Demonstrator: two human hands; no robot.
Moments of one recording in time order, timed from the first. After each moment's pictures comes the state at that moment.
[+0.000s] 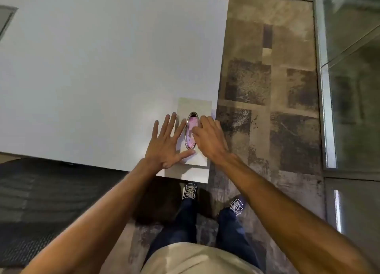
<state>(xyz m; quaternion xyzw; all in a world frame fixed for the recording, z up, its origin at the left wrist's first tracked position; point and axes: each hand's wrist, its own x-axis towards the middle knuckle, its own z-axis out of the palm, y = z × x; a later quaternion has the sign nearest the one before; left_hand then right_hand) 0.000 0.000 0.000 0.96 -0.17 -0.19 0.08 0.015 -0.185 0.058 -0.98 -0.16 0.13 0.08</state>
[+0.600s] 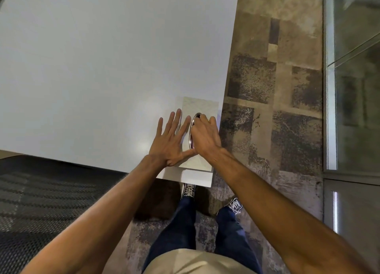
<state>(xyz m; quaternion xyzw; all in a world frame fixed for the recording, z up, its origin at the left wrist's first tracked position) 0.023 -0.003 -0.007 0.95 -0.18 -0.22 0.10 0.045 -0.148 0.031 -0.98 -0.14 0.17 -0.02</state>
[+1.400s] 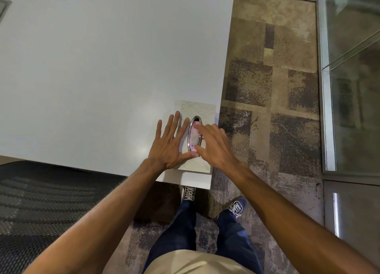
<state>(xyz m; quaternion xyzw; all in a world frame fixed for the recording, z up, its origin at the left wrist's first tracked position) 0.022 -0.004 -0.005 0.96 -0.20 -0.20 0.07 0.013 -0.194 0.036 -0.96 -0.11 0.11 0.24</state>
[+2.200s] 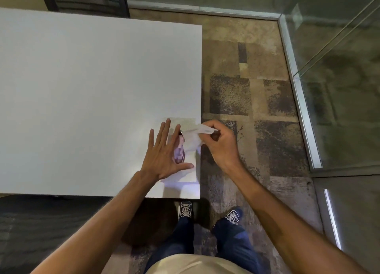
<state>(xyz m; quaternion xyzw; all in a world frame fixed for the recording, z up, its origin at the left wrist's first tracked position) 0.026 -0.030 0.029 0.95 -0.24 -0.08 0.18 0.007 -0.231 0.125 -0.78 0.10 -0.02 0.62</state>
